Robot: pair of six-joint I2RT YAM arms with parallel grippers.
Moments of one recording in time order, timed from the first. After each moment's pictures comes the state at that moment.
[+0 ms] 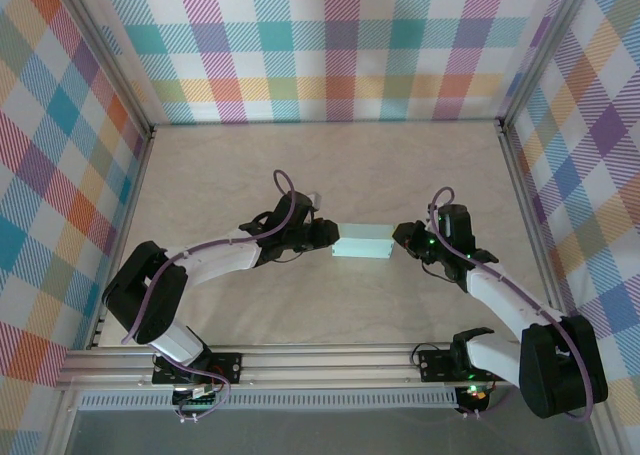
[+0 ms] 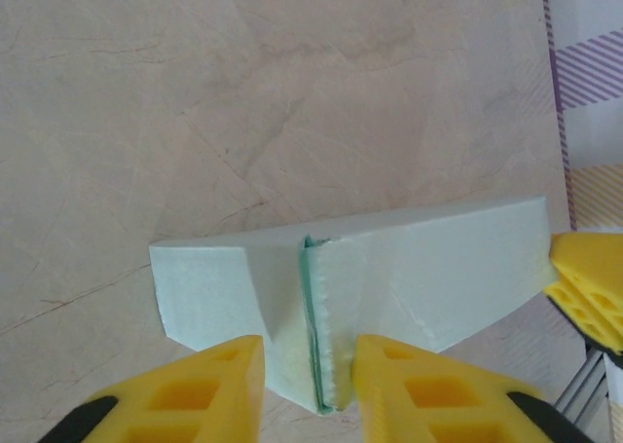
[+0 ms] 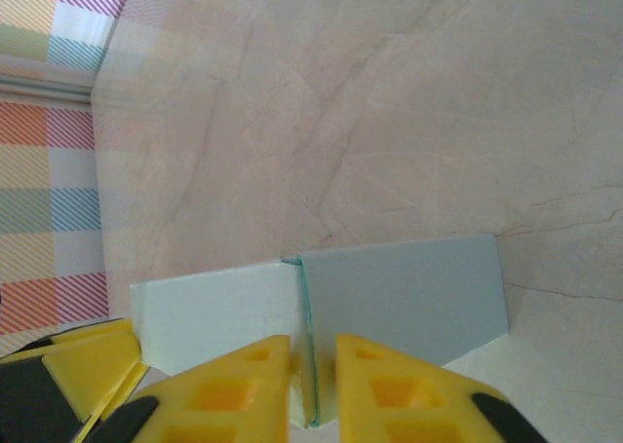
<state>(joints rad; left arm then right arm) -0.72 1.58 0.90 -0.04 0.21 -0.82 0.25 1.11 0.49 -0.07 -0.43 0.88</state>
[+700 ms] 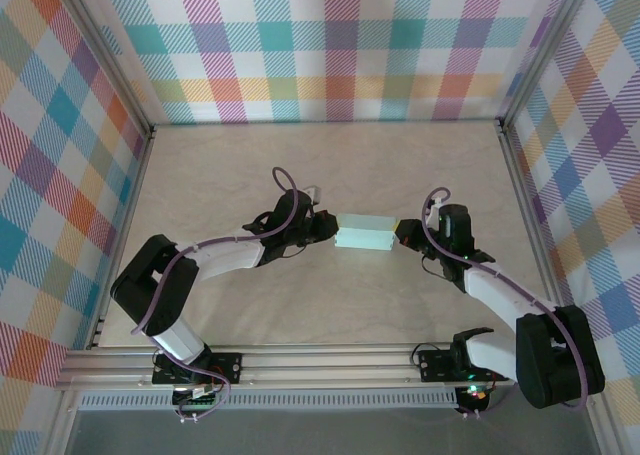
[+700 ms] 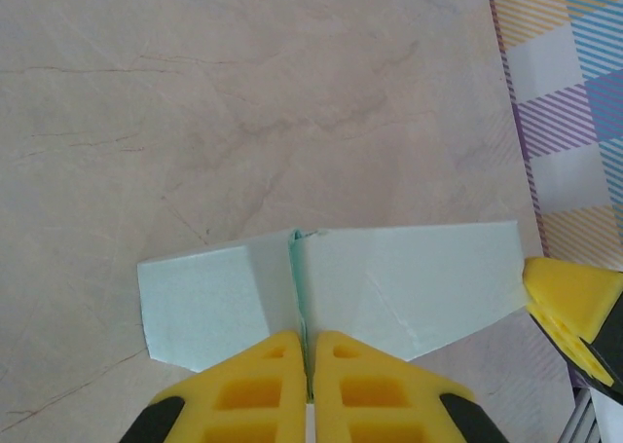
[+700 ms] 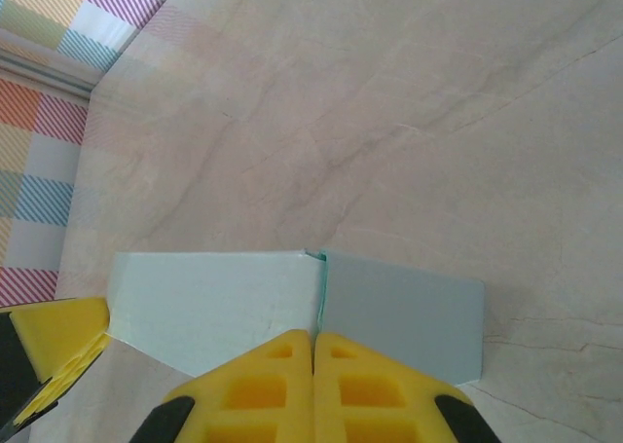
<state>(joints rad) -0.71 1.65 0.88 0.14 0.19 -0.83 0.24 1.16 0.46 0.10 -0.39 0.69</state>
